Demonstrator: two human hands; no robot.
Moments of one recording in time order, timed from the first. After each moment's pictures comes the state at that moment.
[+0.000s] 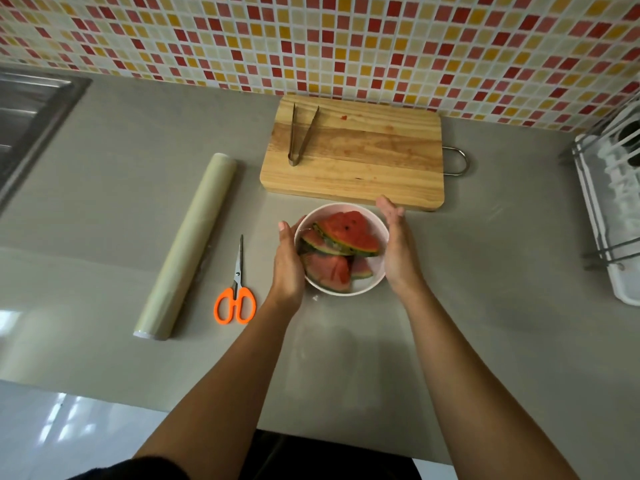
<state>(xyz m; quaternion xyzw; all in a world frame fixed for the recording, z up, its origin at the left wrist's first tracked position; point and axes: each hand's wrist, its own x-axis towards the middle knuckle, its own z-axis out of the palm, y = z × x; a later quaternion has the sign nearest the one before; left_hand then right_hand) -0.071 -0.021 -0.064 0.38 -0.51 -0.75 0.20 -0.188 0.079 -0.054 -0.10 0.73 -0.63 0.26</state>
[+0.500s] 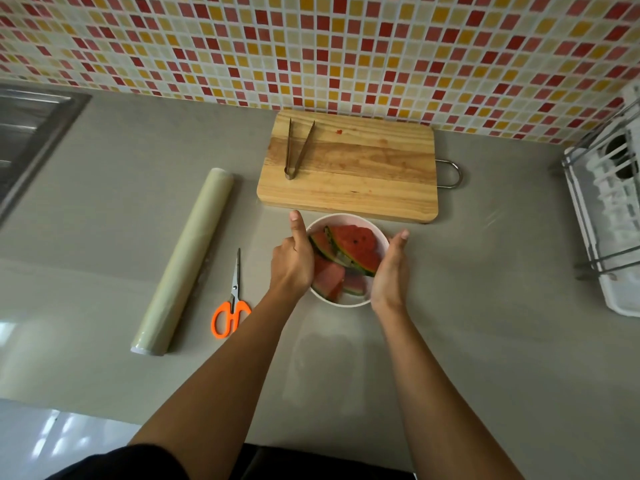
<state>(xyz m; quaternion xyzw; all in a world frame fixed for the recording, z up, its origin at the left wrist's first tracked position) -0.094 -0.036 -0.047 0.49 -0.68 -0.53 0.09 -0.165 0.072 -0.057 0.07 0.74 -0.64 0.19</state>
